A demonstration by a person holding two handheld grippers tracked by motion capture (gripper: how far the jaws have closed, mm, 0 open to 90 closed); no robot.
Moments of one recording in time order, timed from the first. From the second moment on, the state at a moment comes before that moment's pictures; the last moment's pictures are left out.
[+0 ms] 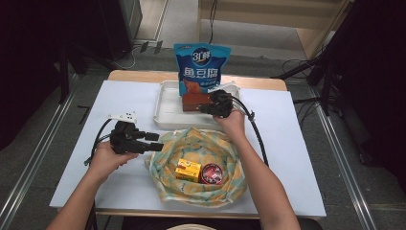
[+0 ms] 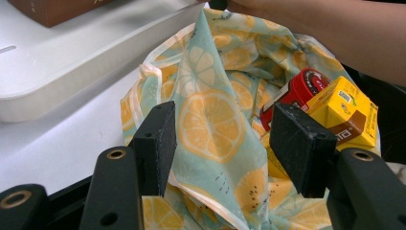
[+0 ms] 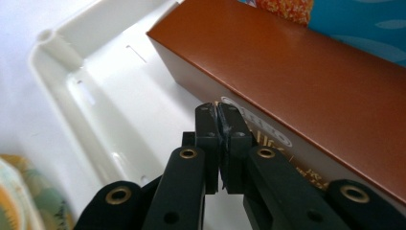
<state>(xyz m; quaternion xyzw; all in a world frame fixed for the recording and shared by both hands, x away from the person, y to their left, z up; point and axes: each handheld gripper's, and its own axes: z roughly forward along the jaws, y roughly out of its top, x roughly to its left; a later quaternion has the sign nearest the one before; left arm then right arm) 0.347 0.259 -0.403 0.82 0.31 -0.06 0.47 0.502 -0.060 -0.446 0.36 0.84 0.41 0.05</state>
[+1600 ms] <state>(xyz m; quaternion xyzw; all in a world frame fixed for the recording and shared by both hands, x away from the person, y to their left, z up) 0.331 0.234 -0.387 0.84 0.25 -0.04 0.48 0.412 -0.090 -0.397 0.30 0.84 0.46 0.05</state>
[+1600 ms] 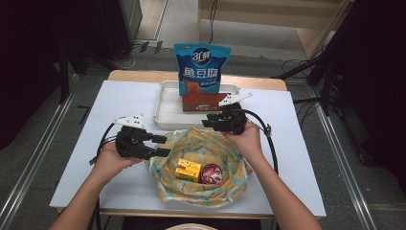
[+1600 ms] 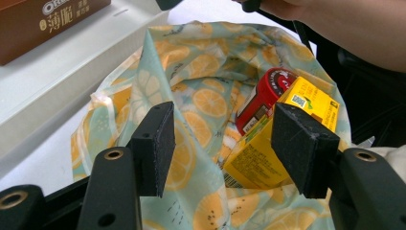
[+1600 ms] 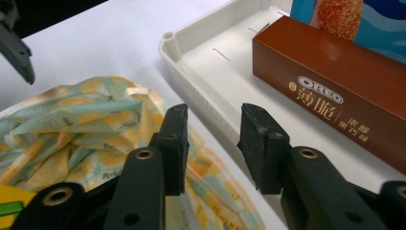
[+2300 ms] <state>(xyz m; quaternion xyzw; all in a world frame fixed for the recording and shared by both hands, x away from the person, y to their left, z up) 0.326 0.229 -0.386 0.85 0.23 -0.05 0.47 0.374 -0.107 -0.403 0.30 0.84 0.46 0.06</state>
